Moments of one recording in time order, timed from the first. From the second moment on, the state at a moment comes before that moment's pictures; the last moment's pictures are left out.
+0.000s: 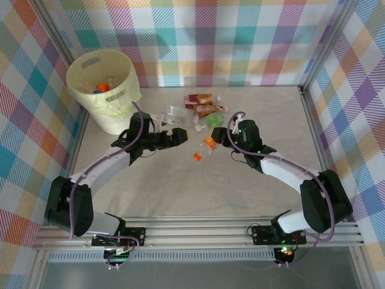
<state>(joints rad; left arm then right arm) -0.39 1.41 0.93 -0.11 0.65 -0.61 0.49 1.40 0.77 0.20 -0.19 0.70</state>
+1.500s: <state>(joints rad) -0.50 1.54 1.04 -0.07 0.56 -0.56 0.59 1.30 0.85 0.25 -0.20 0.75</state>
